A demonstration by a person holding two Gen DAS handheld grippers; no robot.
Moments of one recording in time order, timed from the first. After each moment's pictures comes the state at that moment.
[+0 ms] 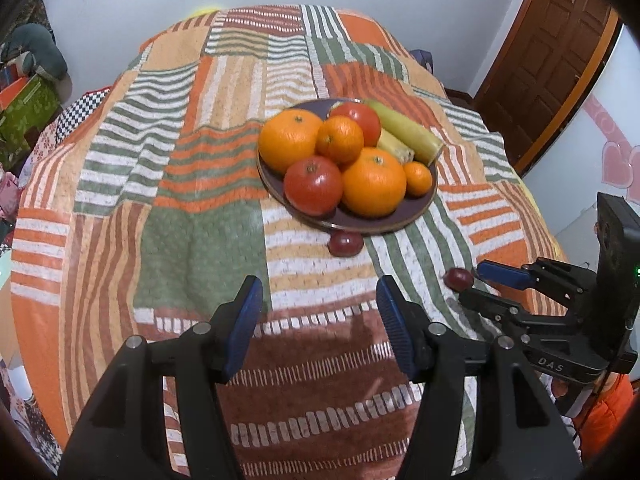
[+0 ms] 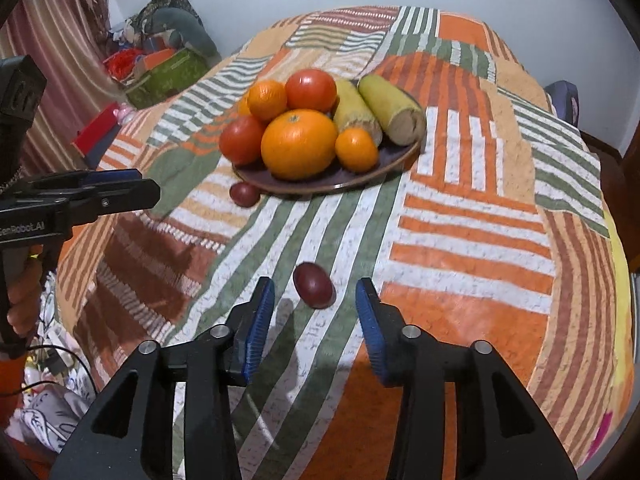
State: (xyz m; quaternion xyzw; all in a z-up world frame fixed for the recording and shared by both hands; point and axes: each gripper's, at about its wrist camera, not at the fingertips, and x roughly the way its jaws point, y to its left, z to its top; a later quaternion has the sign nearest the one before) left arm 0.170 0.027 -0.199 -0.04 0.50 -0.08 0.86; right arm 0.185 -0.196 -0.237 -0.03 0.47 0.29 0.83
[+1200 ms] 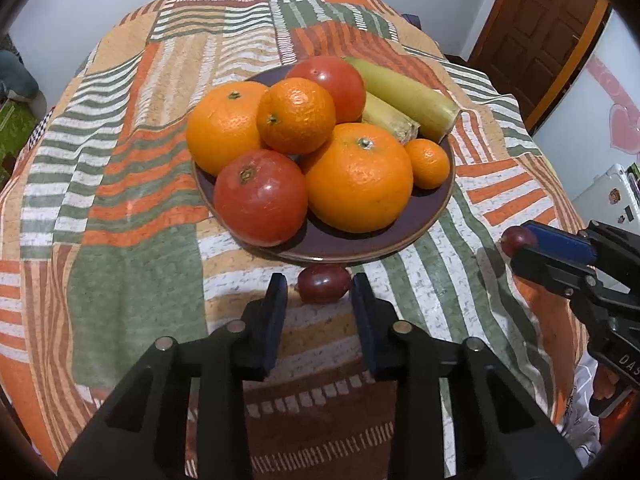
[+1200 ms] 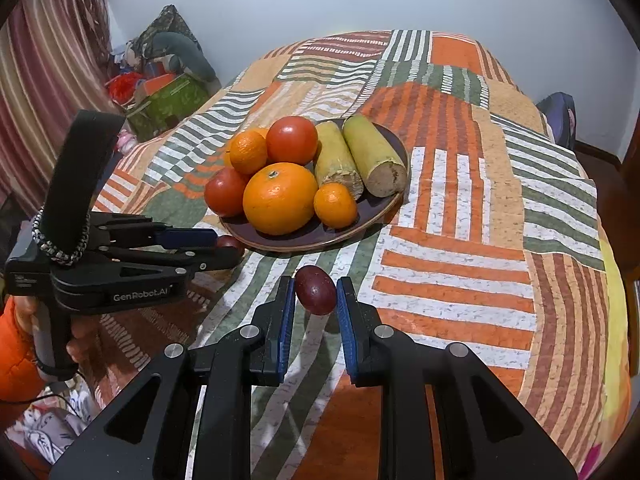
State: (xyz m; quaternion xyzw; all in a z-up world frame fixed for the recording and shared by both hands) left arm 0.231 -0.010 -0.247 0.01 0.53 -0.10 0.84; right arm 0.202 -0.206 -0.220 -0.01 0.43 0.29 0.85
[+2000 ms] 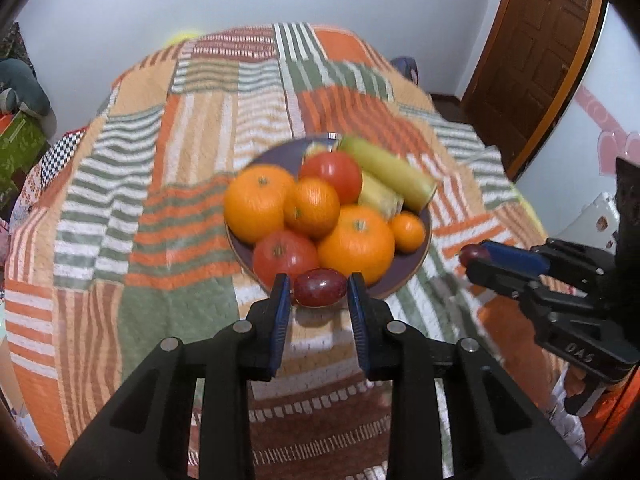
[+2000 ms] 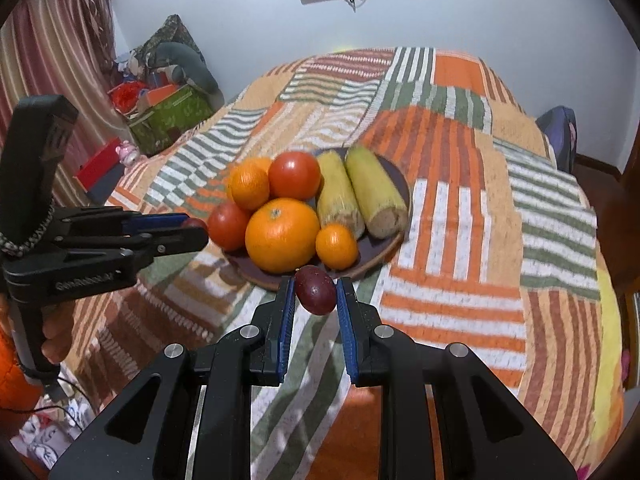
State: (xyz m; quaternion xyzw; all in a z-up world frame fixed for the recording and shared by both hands) left arm 0.222 0.010 -0.188 -0.01 0.46 -0.11 0.88; right arm 0.217 -0.201 -0.204 -0.01 0.41 0.29 0.86
